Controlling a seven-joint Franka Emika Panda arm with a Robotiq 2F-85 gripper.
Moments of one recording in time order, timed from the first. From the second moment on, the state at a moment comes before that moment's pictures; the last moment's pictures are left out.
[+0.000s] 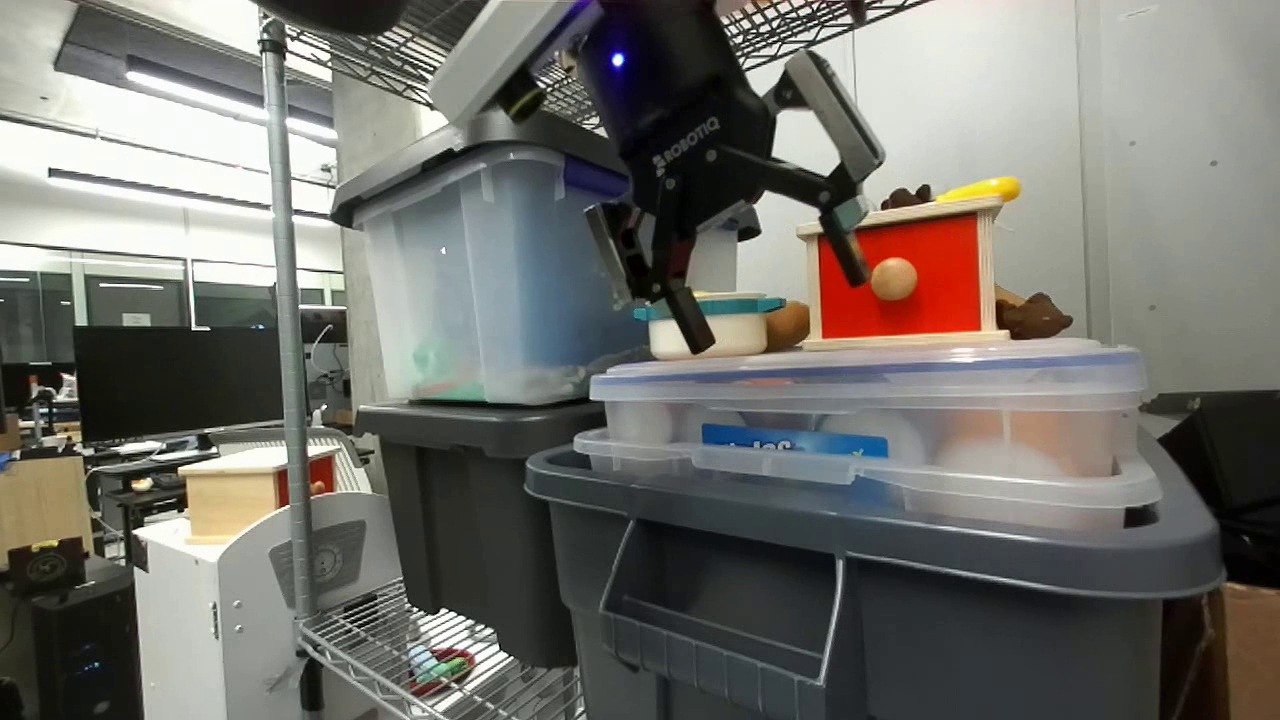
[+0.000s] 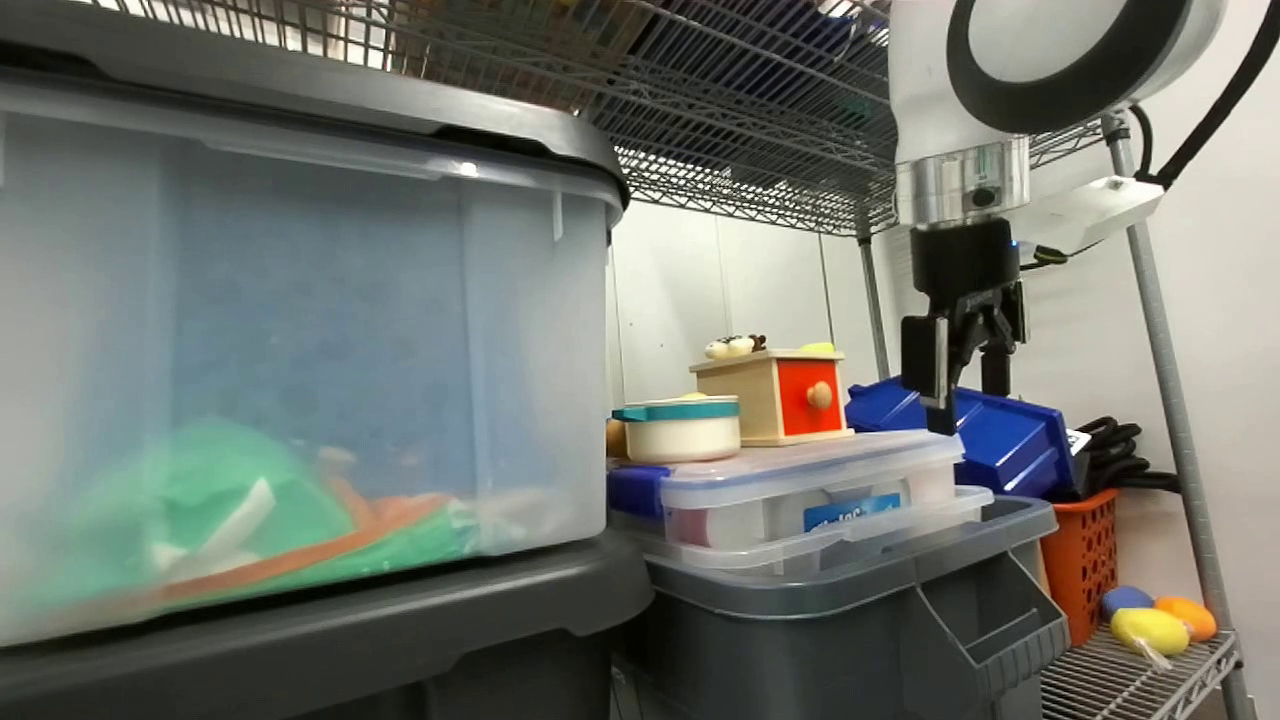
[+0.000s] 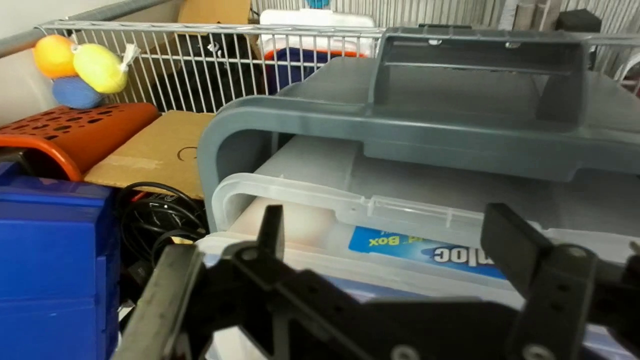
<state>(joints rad) -0.11 -0.16 -0.04 -2.36 -0.44 2.50 0.09</state>
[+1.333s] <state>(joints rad) -0.02 -0.26 0.05 -2.42 -0.16 2.18 0.13</state>
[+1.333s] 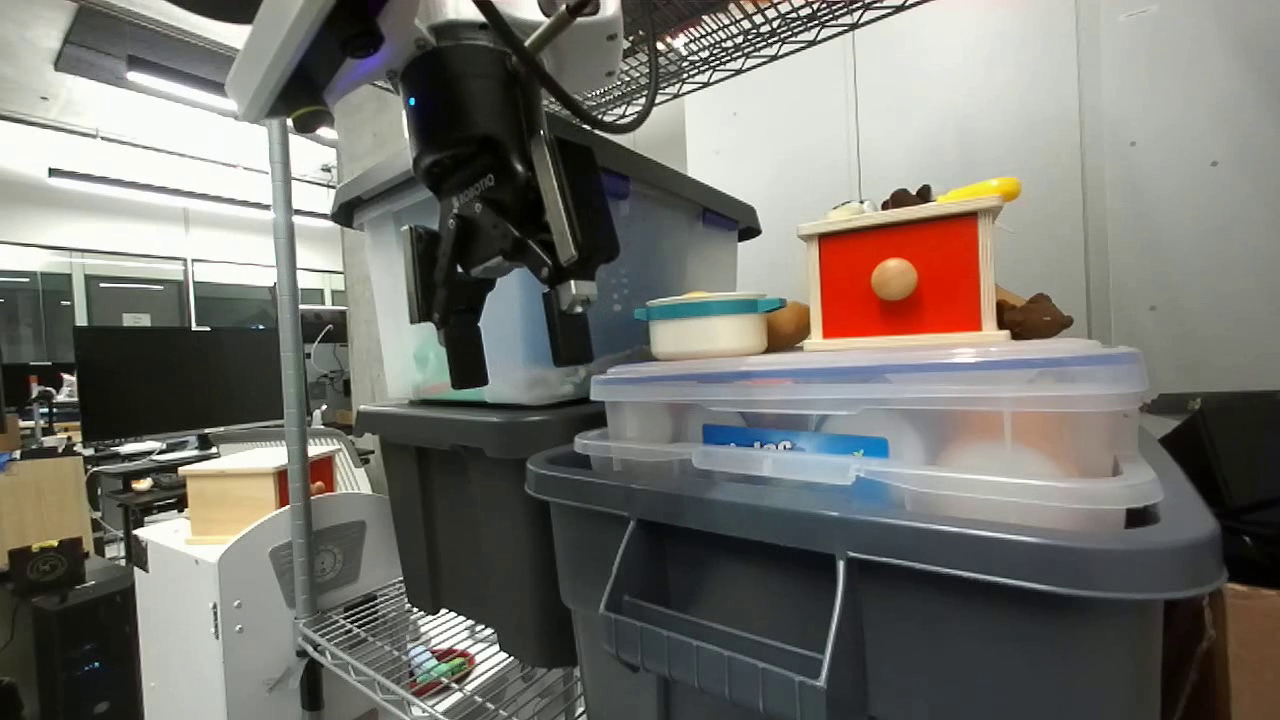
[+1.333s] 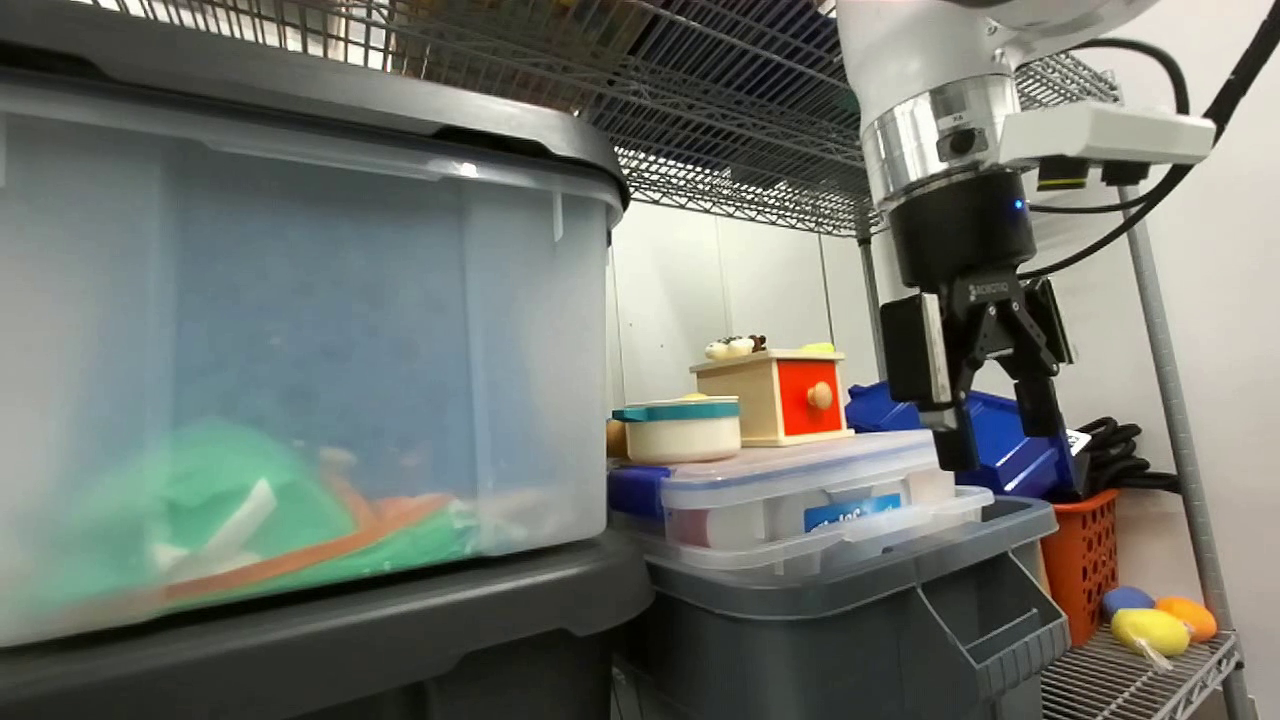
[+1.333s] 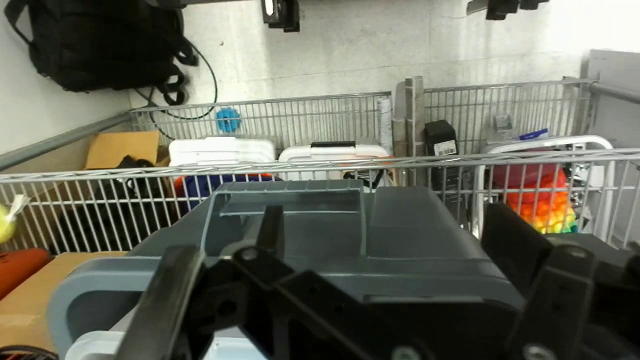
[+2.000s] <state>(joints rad) -0.02 -0.27 0.03 -2.42 -0.08 2.17 0.08</state>
